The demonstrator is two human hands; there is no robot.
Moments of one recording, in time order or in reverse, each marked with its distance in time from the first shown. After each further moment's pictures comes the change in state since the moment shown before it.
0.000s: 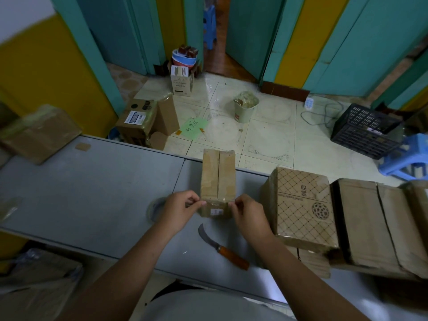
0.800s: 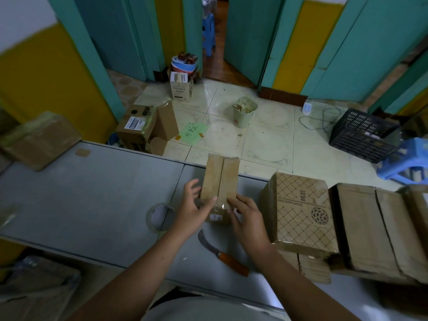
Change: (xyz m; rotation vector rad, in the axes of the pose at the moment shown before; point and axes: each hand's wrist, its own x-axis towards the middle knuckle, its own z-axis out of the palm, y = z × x) left_hand 0.004 0.029 0.027 -0.366 0.048 -0.165; right_hand -0.008 0.003 0.009 0.066 0.150 -0.271
